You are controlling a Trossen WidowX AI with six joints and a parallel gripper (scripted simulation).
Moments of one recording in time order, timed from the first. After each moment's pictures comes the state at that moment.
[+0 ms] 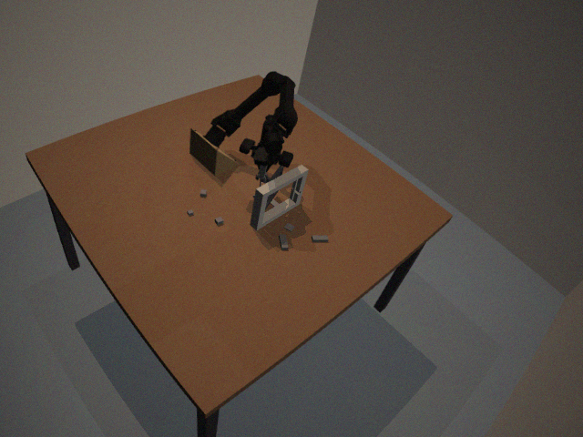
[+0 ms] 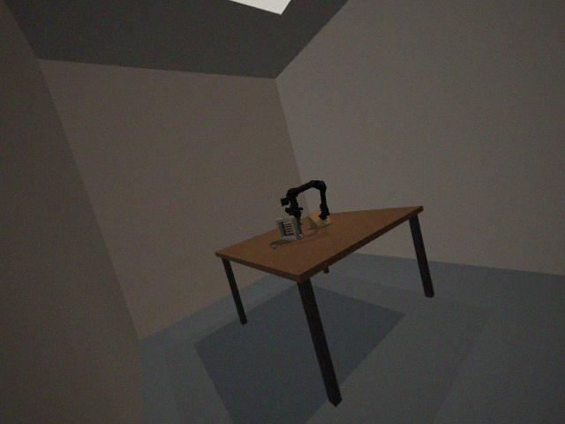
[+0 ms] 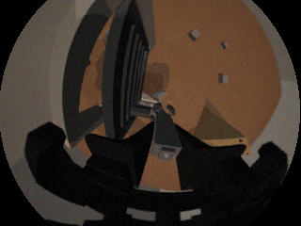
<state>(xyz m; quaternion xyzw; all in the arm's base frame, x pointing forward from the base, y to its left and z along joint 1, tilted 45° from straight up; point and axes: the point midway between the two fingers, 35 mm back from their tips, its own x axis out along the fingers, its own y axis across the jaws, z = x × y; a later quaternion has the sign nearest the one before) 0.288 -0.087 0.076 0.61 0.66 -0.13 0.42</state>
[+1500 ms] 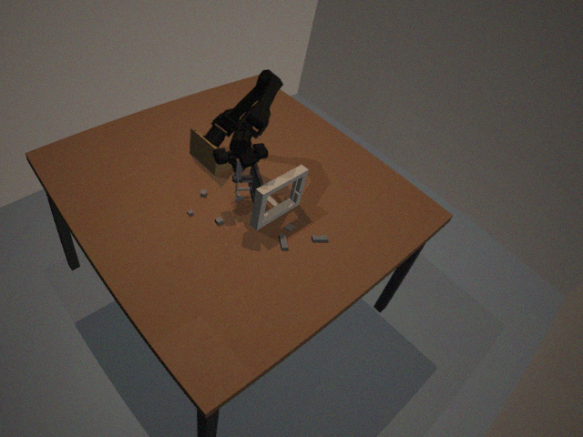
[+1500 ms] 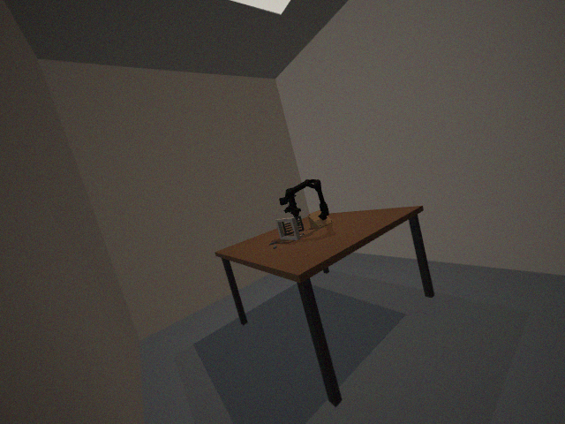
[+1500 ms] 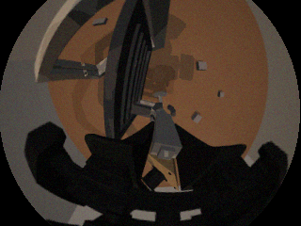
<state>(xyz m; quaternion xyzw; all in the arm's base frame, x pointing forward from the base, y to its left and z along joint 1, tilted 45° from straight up) 0.235 -0.139 0.019 0.43 0.66 0.10 0.61</state>
